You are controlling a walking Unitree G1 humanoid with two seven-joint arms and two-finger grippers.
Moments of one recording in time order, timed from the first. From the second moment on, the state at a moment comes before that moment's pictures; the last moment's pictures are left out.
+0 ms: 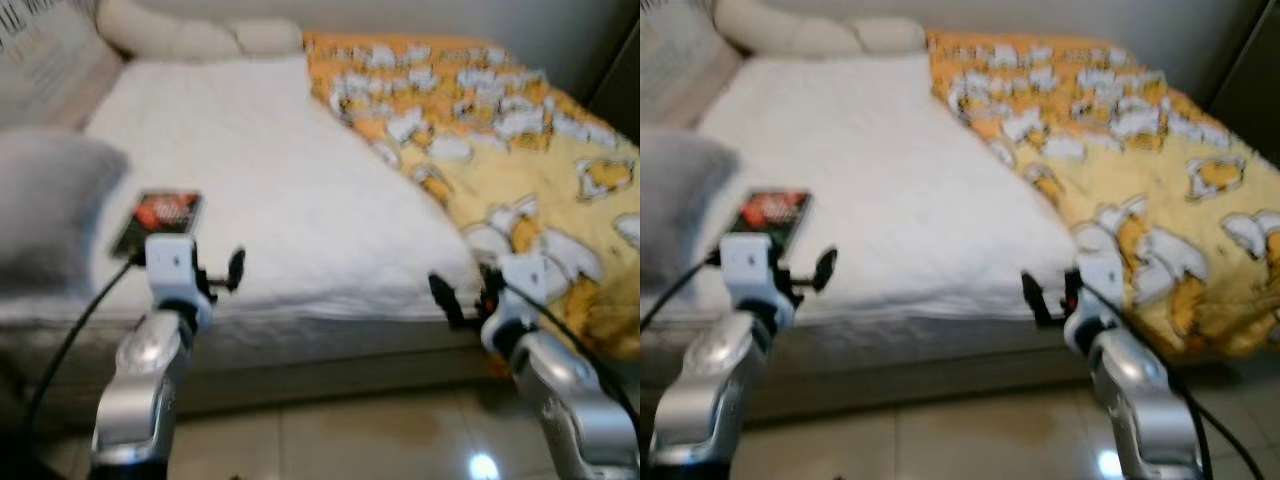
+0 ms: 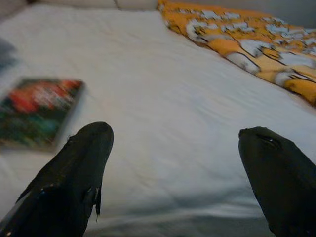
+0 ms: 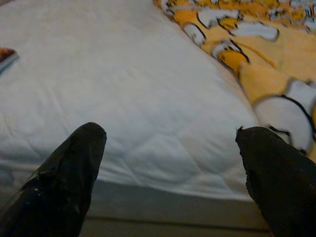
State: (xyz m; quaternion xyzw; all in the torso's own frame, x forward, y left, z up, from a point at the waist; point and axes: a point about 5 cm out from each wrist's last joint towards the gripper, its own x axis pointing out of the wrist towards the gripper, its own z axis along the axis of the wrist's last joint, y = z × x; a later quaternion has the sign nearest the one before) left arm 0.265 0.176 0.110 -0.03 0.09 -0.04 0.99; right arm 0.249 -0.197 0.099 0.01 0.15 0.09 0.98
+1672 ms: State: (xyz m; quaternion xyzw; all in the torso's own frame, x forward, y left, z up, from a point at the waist) left arm 0.263 0.171 0.116 -0.04 0.07 -0.07 0.99; right arm 0.249 -0.191 0.091 0.00 0.18 0.08 0.98
